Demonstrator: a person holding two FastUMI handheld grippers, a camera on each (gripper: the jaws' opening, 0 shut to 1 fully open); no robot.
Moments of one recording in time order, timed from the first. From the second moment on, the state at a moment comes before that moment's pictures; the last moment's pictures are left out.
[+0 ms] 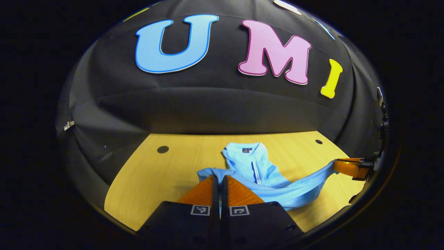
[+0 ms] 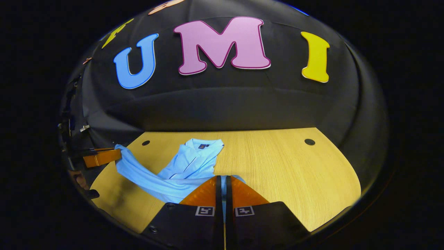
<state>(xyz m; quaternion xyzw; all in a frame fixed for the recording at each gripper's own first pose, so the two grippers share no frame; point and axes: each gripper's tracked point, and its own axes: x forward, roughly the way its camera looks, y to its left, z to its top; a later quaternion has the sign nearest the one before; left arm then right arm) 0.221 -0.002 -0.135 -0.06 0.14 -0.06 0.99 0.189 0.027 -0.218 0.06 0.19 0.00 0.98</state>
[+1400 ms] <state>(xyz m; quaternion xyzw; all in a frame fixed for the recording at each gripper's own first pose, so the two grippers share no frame) 0.483 0.010 -0.233 0.00 0.22 0.03 0.97 0.431 -0.003 -0.349 0.08 0.29 -0.05 0.95</state>
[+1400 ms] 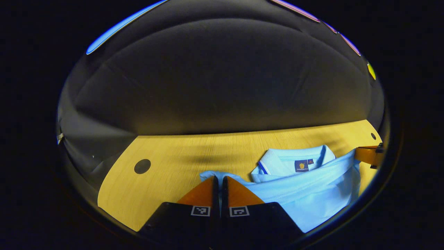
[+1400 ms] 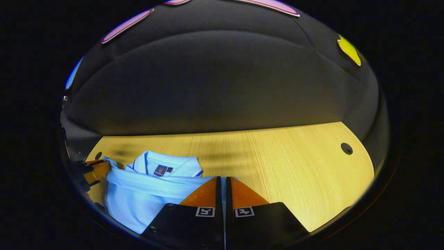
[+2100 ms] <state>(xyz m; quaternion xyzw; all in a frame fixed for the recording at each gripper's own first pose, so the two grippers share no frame) 0.476 0.009 -0.249 0.01 0.25 0.02 0.97 0.427 -0.004 -0.369 0.08 0.32 -0.07 0.94</state>
